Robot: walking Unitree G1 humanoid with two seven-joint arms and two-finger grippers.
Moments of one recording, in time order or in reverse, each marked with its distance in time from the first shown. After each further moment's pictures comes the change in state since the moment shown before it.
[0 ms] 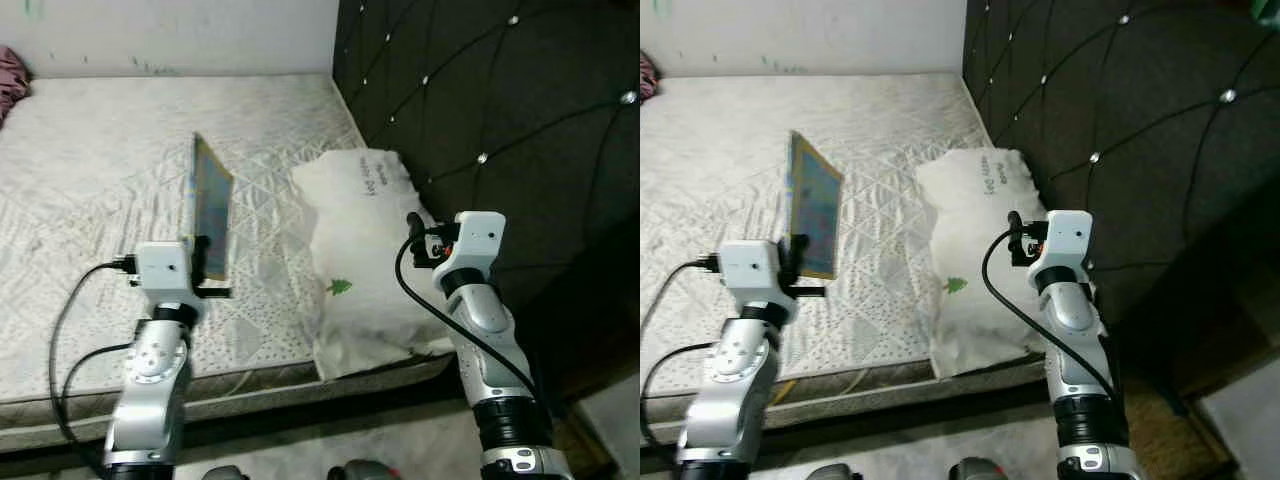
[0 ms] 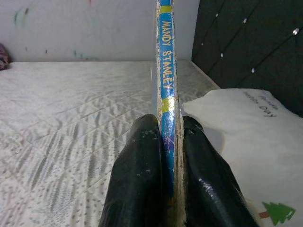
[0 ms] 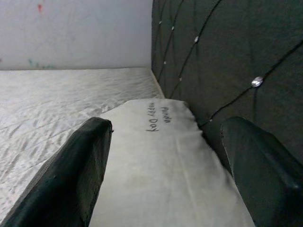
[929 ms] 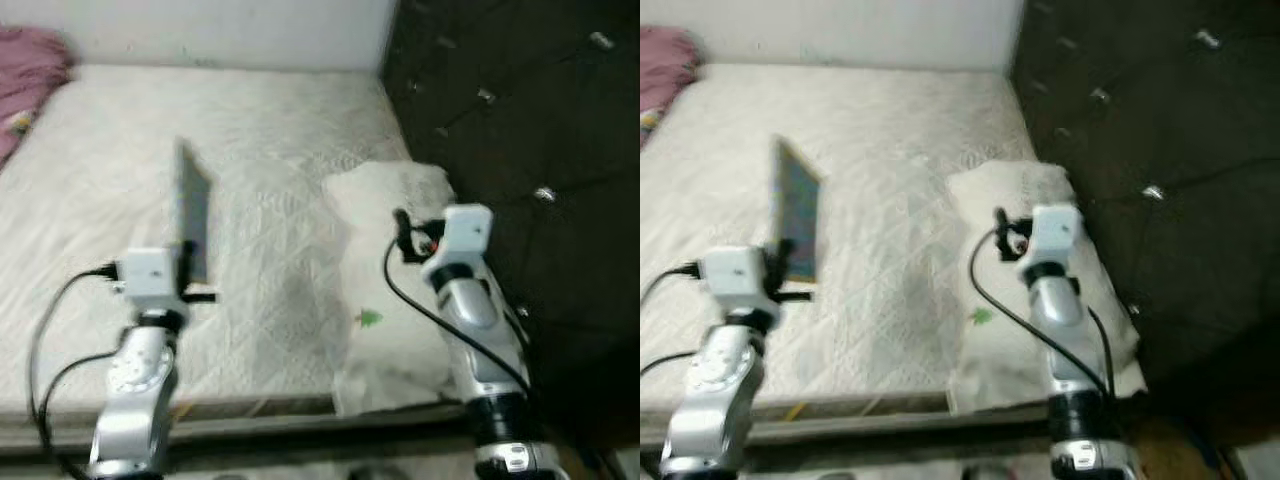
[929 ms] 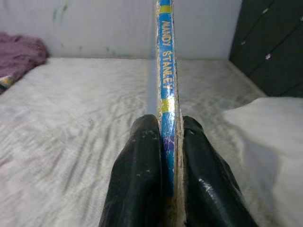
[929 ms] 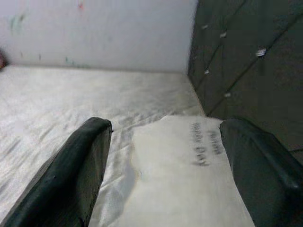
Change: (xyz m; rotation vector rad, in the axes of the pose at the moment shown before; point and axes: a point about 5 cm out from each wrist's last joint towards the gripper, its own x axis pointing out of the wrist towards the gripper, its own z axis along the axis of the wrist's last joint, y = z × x) left arm -0.004 0.010 0.002 -0.005 -0.008 0.037; right arm 0.004 0.006 0.008 -0.033 -0.029 0.034
